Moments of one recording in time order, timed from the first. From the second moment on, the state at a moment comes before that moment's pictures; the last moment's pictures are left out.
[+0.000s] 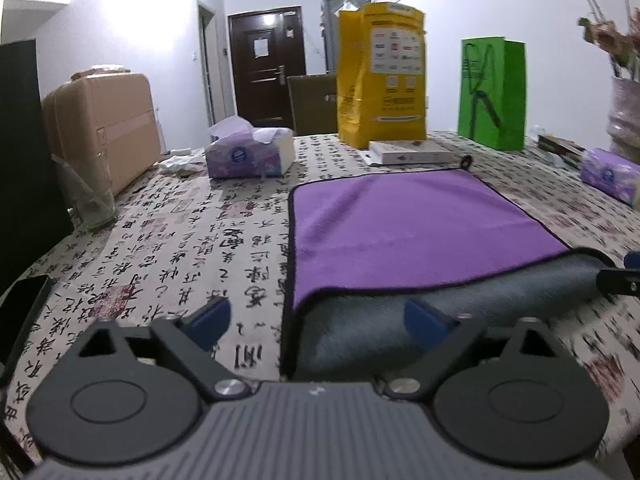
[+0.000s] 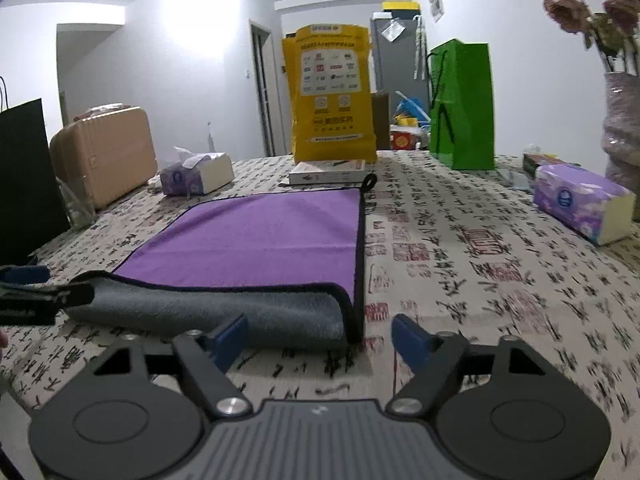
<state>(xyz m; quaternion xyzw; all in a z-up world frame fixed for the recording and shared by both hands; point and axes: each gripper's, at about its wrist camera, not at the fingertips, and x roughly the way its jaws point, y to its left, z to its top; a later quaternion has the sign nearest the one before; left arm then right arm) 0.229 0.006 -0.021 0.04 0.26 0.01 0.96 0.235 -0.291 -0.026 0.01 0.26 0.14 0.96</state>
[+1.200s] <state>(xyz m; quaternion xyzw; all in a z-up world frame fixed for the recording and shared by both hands) 0.307 0.019 0.005 0.02 0.24 0.02 0.97 0.333 -0.274 0.000 -0.04 0.23 0.14 0.96</state>
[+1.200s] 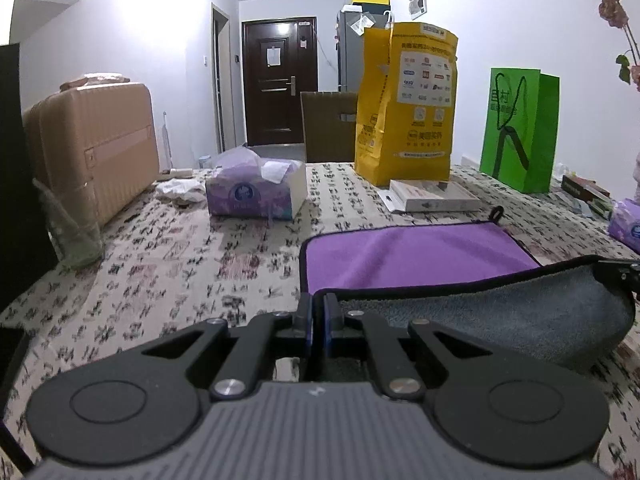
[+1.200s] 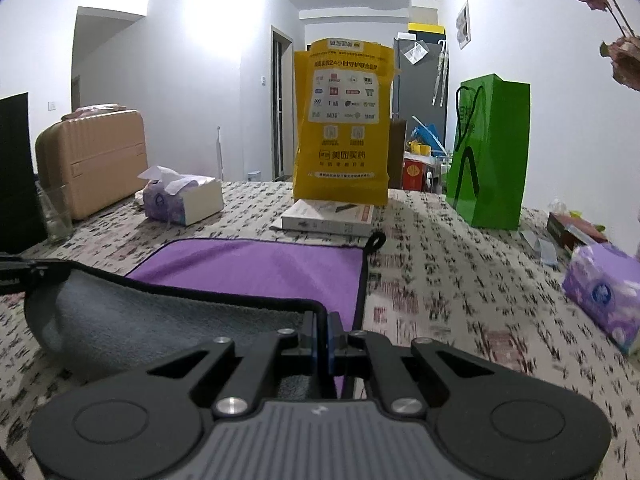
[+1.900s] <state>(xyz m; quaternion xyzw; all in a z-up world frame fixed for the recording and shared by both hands) 0.437 0.038 0.027 0.03 0.26 0.01 0.96 0.457 -0.261 0.021 -0.03 0.22 0.16 0.96</state>
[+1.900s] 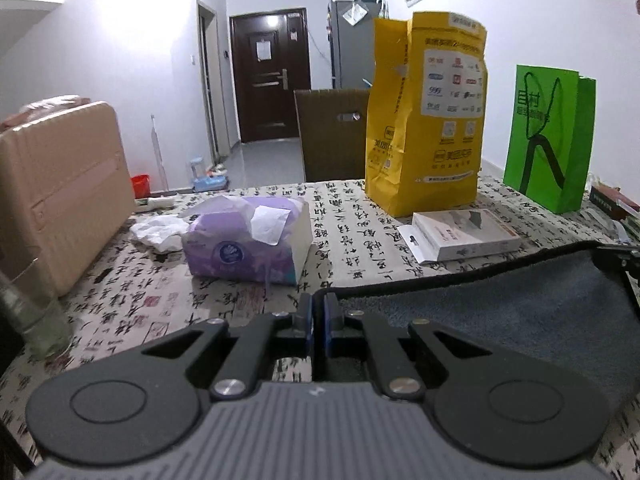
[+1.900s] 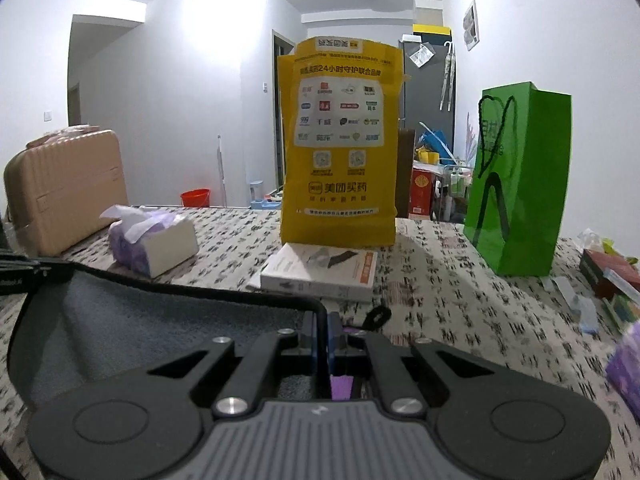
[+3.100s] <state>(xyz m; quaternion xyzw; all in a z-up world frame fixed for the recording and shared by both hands) 0.513 0.078 -0.040 -0.05 0.31 0.01 0.95 0.546 -0.283 -0.034 0.04 0.29 0.09 0.95</state>
